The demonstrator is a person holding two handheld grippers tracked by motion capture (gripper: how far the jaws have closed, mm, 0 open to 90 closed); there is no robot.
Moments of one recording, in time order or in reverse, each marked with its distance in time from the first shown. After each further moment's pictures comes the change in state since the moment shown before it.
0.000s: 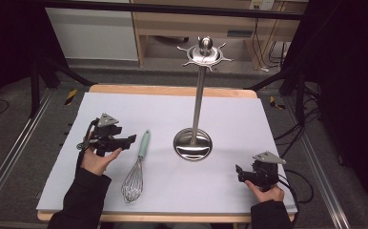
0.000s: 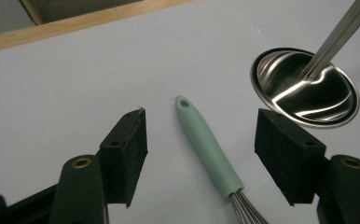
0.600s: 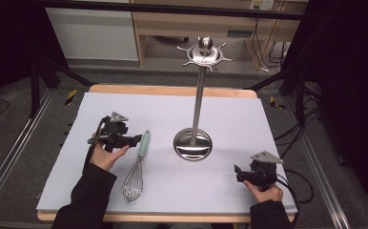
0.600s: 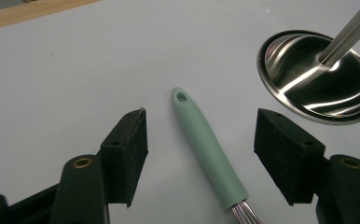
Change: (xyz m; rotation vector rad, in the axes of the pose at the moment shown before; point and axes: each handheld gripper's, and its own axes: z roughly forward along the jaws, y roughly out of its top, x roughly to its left) left arm -0.005 0.007 0.027 0.090 0.008 0.011; right arm 0.005 0.002 0.001 0.005 -0.002 -0.016
